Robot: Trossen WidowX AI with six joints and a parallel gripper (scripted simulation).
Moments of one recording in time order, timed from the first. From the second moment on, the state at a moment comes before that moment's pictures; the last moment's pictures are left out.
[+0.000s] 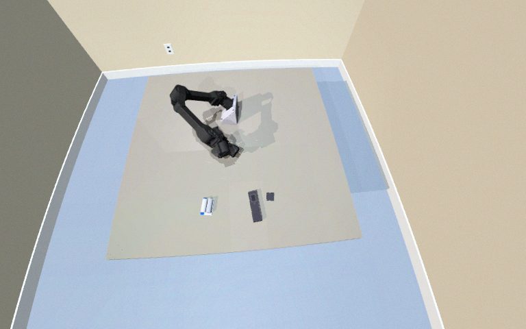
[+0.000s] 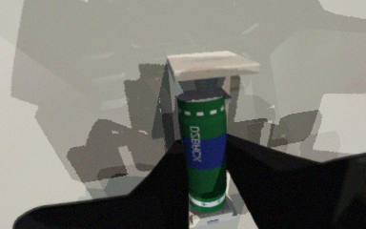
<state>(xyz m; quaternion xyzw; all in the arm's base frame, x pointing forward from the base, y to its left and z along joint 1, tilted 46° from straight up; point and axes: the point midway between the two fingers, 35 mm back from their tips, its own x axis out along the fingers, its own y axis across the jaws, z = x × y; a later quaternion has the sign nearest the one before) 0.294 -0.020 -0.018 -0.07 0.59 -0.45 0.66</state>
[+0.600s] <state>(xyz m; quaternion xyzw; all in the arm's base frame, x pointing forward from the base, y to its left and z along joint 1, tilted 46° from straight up) 0.292 -0.020 -0.020 -0.08 0.55 -0.45 0.70</state>
